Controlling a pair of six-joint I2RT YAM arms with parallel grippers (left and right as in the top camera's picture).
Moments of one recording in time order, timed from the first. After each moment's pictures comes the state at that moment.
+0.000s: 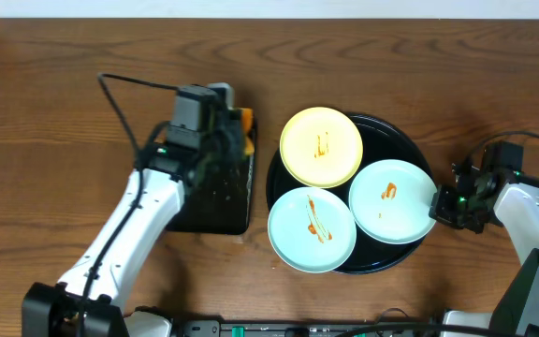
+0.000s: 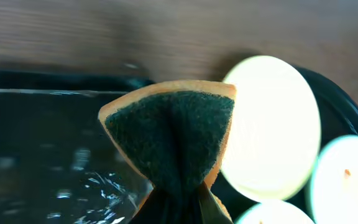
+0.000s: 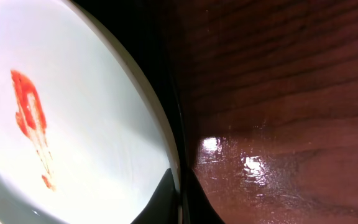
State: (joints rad) left arm -0.30 1.45 1.03 -0.45 0.20 -0.33; right arm -0.30 1.54 0.80 -0.77 -0.24 0.08
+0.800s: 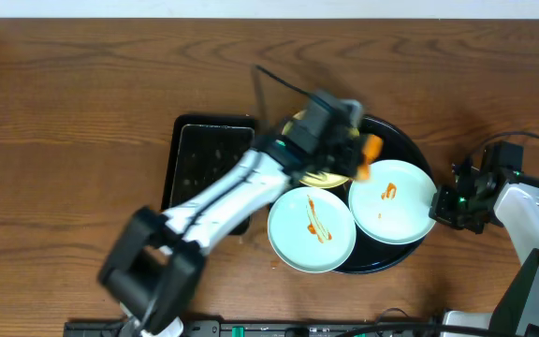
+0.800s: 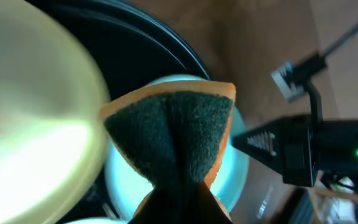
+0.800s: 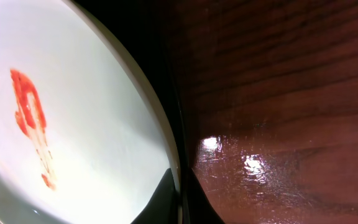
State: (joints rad) left arm -0.75 1.84 1.32 -0.31 0.44 -0.57; right arm -0.30 1.54 0.80 -0.77 -0.24 0.08
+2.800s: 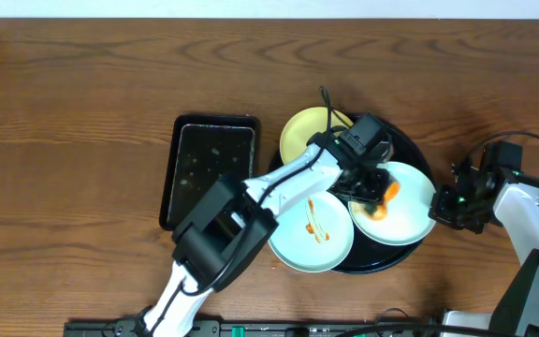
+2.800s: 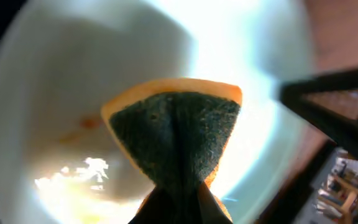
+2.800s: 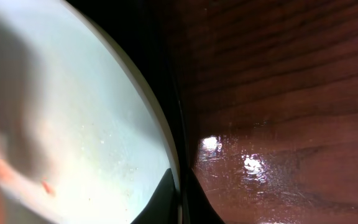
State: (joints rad) left arm -0.84 2.17 1.60 -0.58 0.55 -0.52; right arm -0.29 1.54 0.80 -0.77 -0.23 0.09
